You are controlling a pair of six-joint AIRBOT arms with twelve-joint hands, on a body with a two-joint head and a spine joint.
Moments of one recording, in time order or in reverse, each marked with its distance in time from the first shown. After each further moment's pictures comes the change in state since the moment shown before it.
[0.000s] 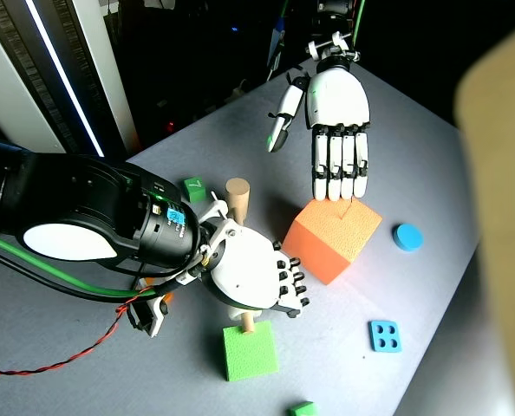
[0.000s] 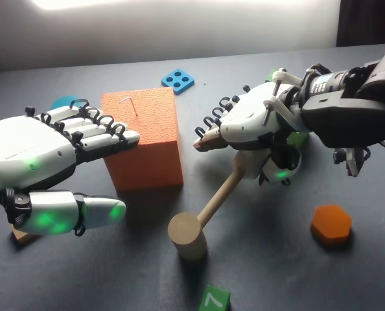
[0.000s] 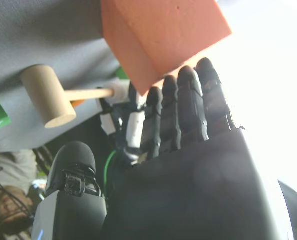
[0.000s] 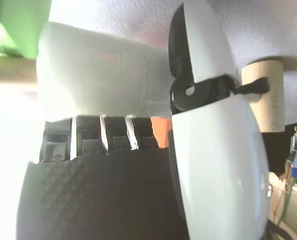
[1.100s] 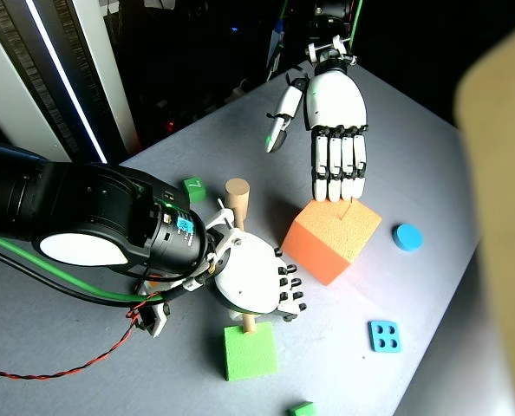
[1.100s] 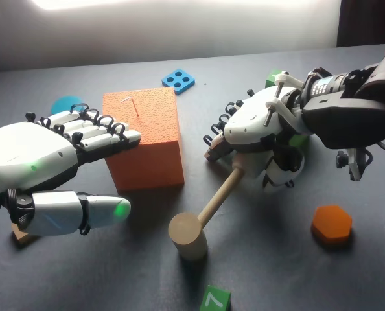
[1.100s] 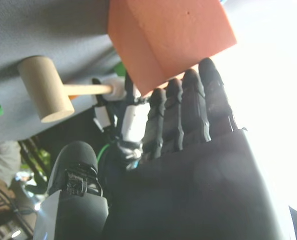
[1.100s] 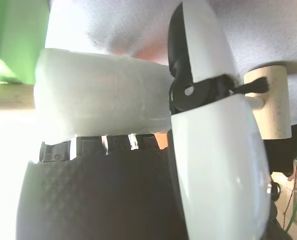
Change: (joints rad) left arm 0.024 -0.016 -0.002 -0.014 -0.018 -0.063; right arm -0.010 -0.005 0.016 0.034 -0.014 -0.005
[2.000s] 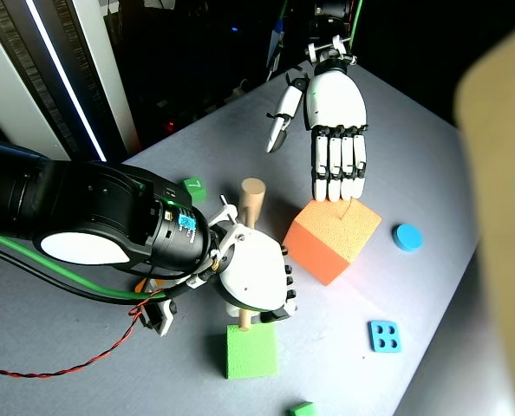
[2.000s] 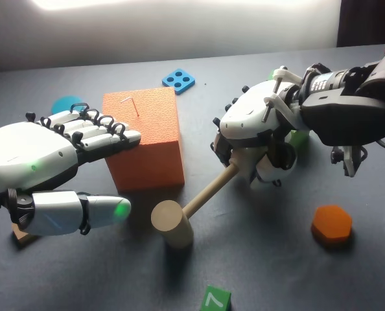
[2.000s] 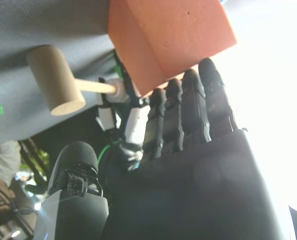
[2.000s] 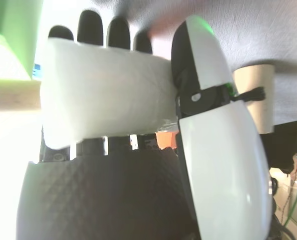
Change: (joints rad) left arm 0.000 0.000 0.000 0.000 0.001 0.000; right arm 0.000 0.001 0.000 0.011 0.038 -0.016
